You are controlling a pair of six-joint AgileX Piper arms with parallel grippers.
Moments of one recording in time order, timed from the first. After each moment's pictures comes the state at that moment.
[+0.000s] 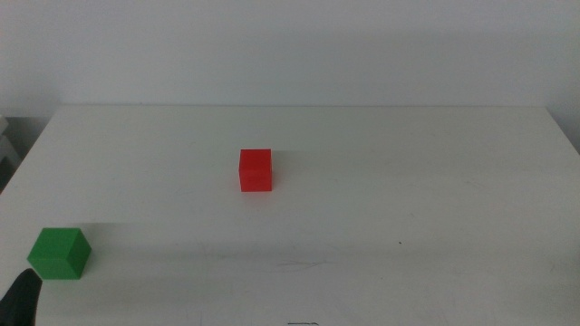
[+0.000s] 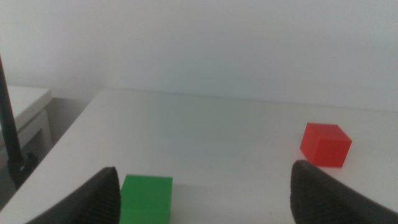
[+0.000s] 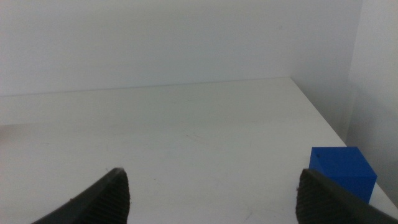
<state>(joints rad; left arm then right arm) -0.03 -0.01 0.03 0.10 0.13 -0.22 -0.03 -0.02 0.03 0.05 0.19 0.01</state>
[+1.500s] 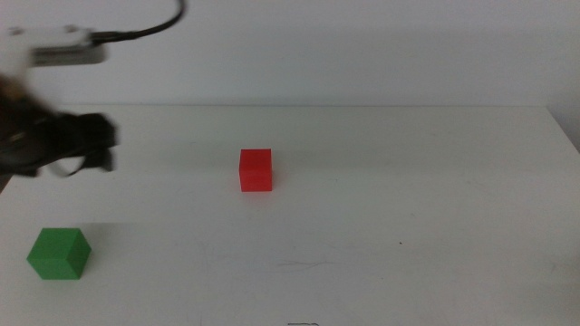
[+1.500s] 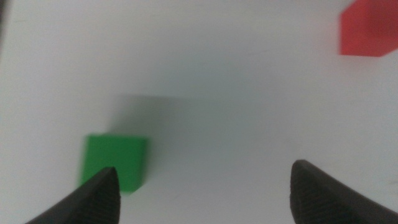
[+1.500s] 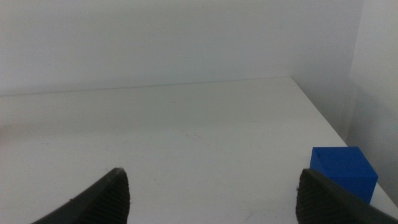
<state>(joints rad) -0.17 1.28 -1.11 0.10 0.94 -0.26 -0.03 -0.02 0.03 0.05 0.19 0.01</state>
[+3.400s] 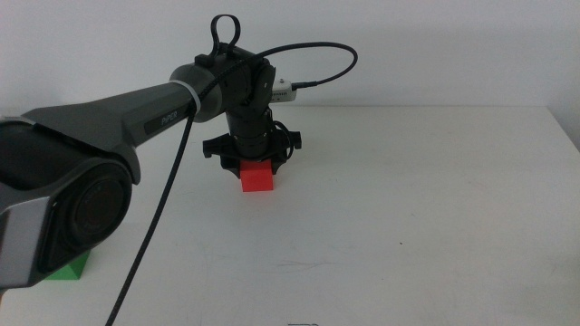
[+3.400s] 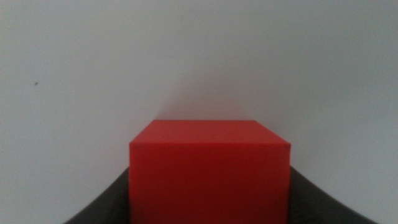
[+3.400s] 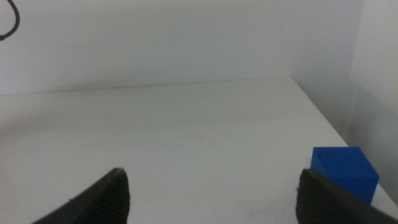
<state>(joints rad) -0.45 2.29 -1.93 0.10 0.99 -0.57 -0.03 -0.02 0.03 0.05 0.19 0.01</state>
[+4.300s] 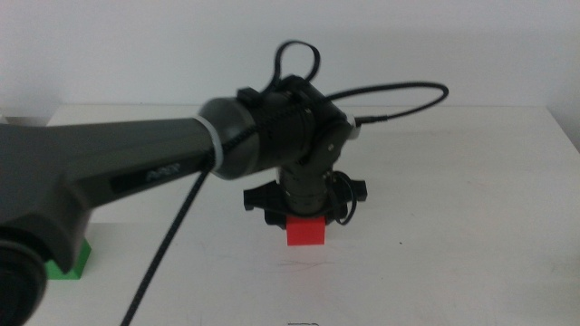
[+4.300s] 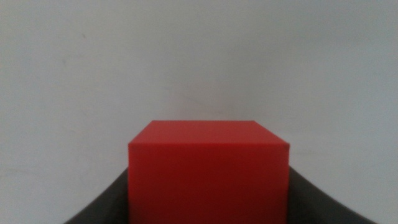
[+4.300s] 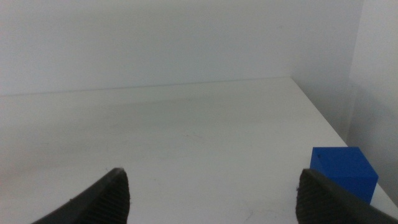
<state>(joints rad) -0.77 1.96 -1.53 0.20 0.93 -0.90 -0.03 -0.02 0.03 0.05 0.19 0.01</state>
